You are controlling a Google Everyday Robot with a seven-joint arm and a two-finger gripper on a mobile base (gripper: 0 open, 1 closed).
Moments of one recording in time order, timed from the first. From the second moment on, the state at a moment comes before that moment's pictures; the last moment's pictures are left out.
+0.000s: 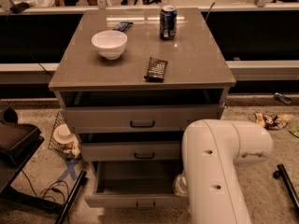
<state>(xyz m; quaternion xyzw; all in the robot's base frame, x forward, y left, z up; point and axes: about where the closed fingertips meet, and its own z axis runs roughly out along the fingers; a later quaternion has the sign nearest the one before) 0.538 -0.142 0.193 -0.73 0.67 0.01 0.15</state>
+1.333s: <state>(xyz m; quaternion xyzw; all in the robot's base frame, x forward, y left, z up) 0.491 -0.157 0.194 -0.74 0.66 0.04 0.11</state>
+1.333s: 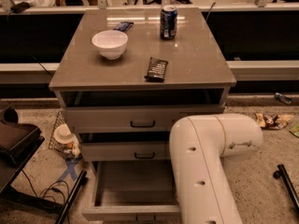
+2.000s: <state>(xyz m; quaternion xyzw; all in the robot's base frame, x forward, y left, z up) 0.504 -0.147 0.188 -0.74 0.65 0.06 0.17</state>
